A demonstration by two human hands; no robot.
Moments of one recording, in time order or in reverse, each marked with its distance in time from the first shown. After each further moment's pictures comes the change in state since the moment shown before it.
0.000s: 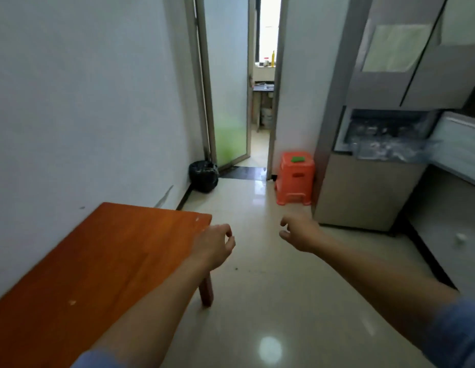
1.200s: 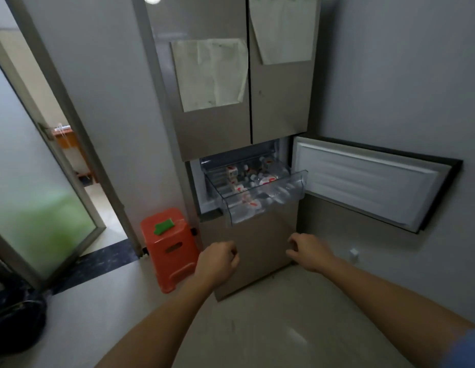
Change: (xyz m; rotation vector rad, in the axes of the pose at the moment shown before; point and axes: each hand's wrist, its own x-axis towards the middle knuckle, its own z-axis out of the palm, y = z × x) left_hand 0.642 0.413 0.290 -0.053 -0.266 0.668; right_hand 0.345 0.584 -0.140 0.160 0.180 0.661
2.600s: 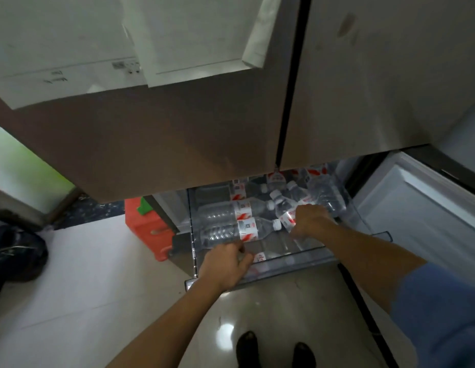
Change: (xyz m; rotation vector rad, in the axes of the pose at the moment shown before) left_hand 0.428 -0.091 0.142 -0.139 -0.181 -0.348; right_hand 0.574 0.055 0.011 -0.461 -0.418 -0.025
